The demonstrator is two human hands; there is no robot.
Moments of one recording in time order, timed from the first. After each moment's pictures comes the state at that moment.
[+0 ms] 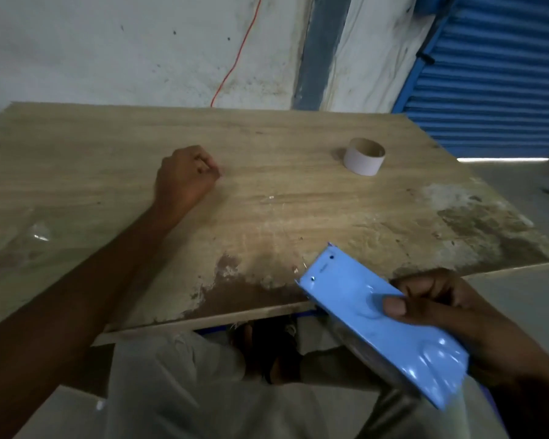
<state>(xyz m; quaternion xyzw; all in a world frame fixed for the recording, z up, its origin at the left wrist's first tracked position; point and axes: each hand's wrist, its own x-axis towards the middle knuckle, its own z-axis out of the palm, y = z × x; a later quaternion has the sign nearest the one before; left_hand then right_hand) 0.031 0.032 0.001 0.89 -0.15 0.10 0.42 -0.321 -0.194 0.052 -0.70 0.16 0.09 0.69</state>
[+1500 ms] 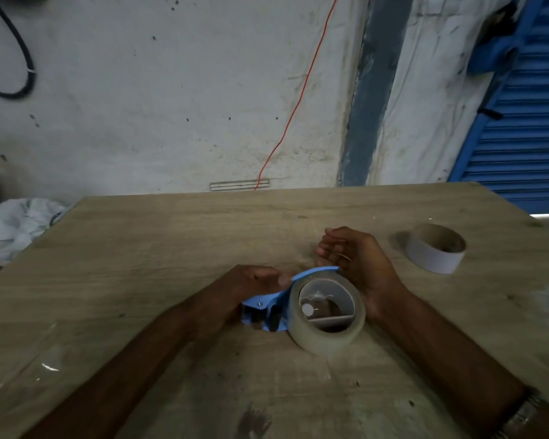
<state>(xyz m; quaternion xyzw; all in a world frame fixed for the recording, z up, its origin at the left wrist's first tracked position) 0.026 0.017 0.024 0.70 -0.23 -0.29 0.61 -0.013 -0.202 0.032 -0.46 0.22 -0.03 0.86</state>
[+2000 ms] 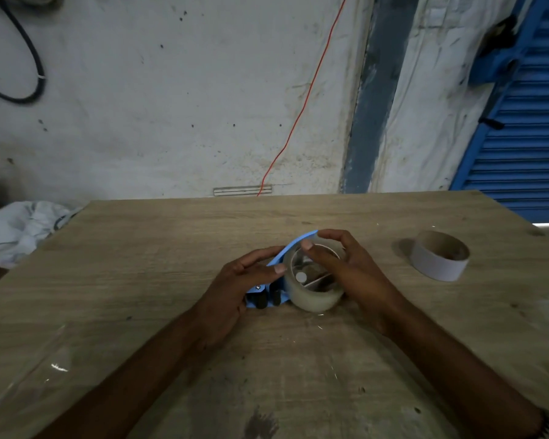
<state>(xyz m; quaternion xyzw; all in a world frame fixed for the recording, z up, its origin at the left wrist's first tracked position) 0.031 0.017 0.019 0.64 -0.19 -0.23 0.71 -0.027 -0.183 0.035 -0.76 0.13 -0.07 0.63</state>
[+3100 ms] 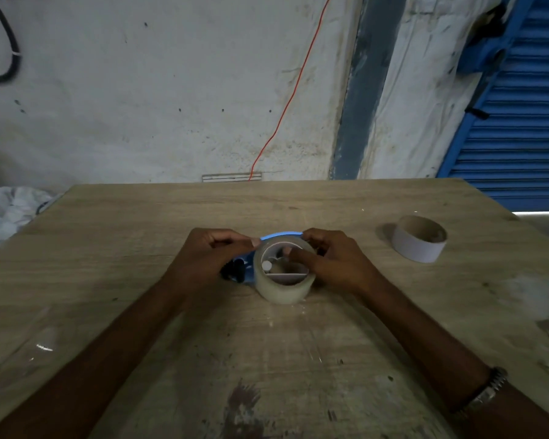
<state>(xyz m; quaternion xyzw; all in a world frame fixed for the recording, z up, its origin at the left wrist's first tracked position) 0.055 0.030 0.019 0.79 -0.19 -0.05 0.59 -0.014 -0.204 0.012 -0.90 0.07 -0.10 0.42</state>
